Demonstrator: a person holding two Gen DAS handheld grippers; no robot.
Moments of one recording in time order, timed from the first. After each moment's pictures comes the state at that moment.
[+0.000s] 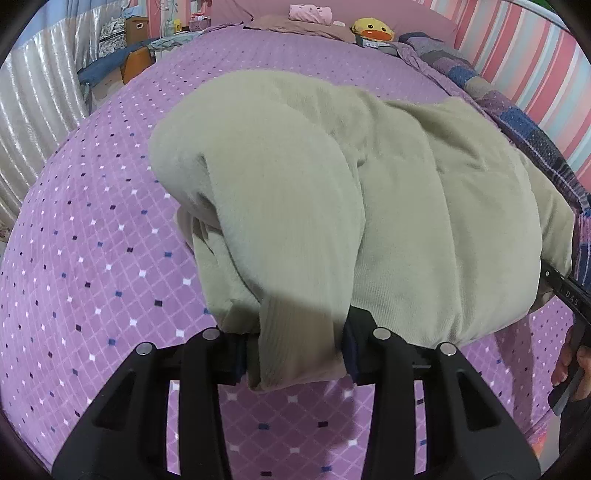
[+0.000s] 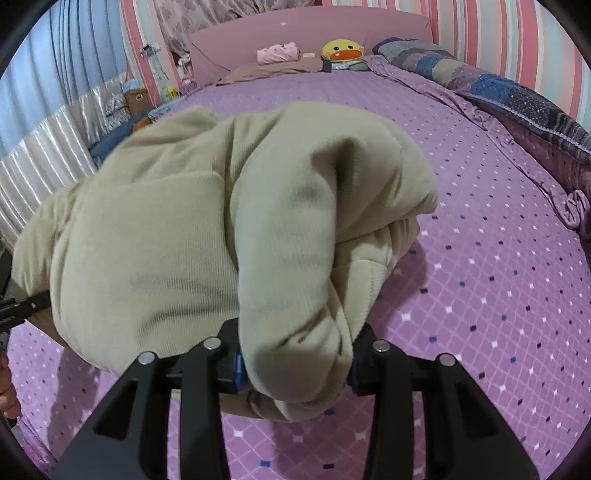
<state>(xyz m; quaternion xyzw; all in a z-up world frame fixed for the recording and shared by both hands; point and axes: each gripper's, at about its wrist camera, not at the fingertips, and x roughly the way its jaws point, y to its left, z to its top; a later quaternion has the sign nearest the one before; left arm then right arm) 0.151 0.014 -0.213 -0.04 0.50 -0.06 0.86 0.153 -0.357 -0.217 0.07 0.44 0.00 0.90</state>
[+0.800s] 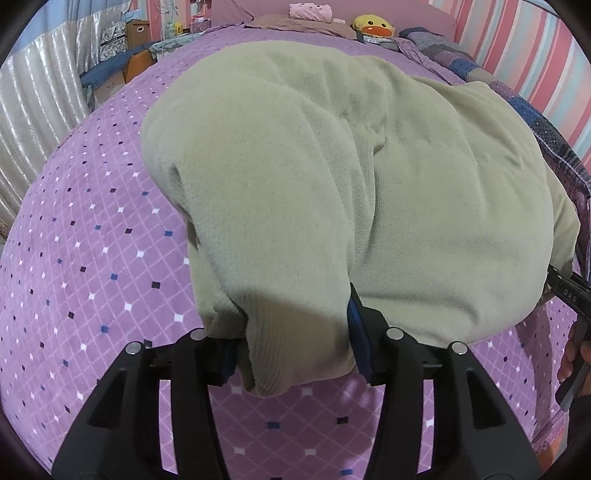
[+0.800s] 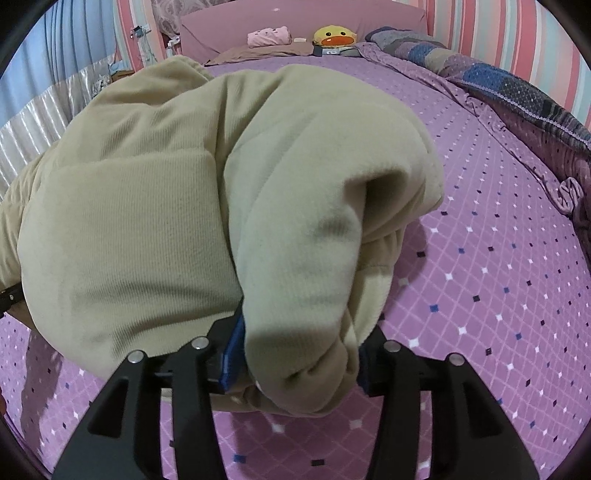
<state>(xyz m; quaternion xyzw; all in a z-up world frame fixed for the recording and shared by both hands) 0.149 0.012 -0.240 -0.02 0.50 -0.05 0.86 0.151 -0.359 -0.256 0.04 0.46 -0.02 0.89</state>
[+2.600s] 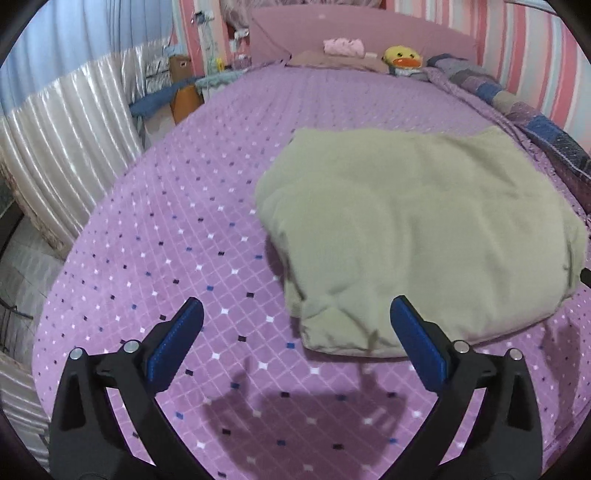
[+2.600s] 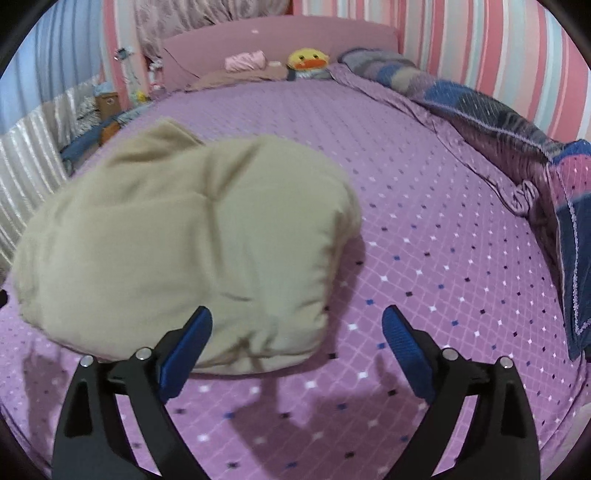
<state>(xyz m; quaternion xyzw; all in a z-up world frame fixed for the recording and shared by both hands) 0.109 0.031 -0.177 0.02 0.43 0.03 0.90 0.097 -0.360 -0.192 0.05 0.42 -0.07 0.91</state>
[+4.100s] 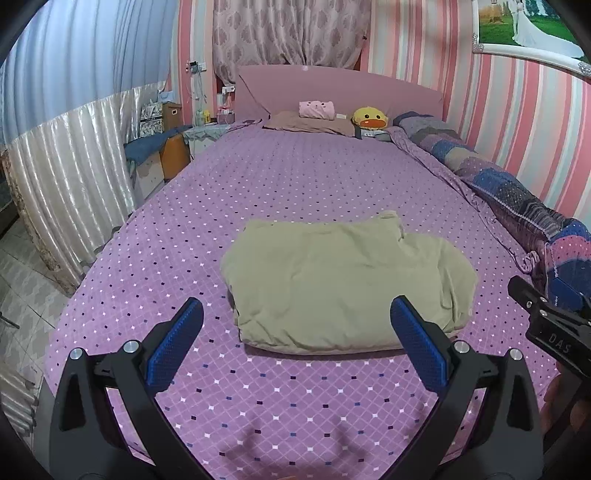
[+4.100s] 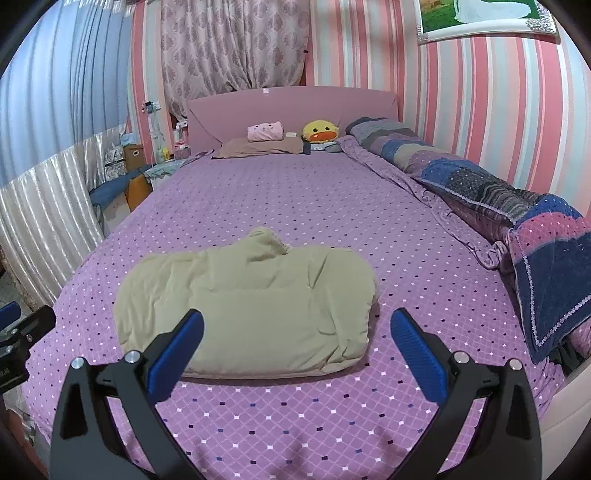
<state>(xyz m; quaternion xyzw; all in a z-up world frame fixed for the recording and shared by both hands) -0.015 -0.019 -0.016 -0.02 0.34 -0.01 0.94 -0.001 -0.270 -0.027 0.04 0.31 -0.07 0.95</state>
